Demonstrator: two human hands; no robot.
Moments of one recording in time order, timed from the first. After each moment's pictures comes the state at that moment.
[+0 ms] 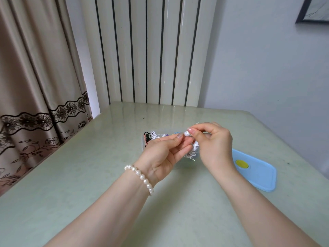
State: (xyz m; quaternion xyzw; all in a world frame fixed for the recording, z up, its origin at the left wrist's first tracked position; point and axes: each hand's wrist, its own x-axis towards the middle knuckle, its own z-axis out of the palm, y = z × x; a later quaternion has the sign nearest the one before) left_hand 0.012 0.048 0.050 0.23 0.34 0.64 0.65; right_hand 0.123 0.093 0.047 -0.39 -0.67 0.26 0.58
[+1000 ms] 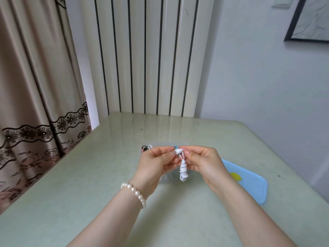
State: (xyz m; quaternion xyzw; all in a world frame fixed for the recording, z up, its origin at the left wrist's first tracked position) left_hand 0.001 0.051 0.044 0.34 0.43 0.65 0.52; right_hand 0.135 0.093 0.055 -0.35 -0.61 0.57 0.43
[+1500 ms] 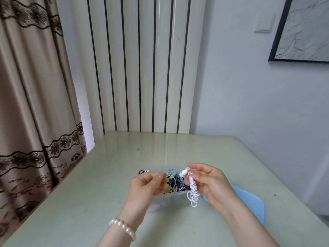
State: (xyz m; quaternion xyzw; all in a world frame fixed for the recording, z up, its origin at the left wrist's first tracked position) left_hand -0.017 0.054 0.046 0.37 0.49 0.65 0.44; right_hand 0.152 0.111 0.067 -0.34 -0.50 0.65 0.46
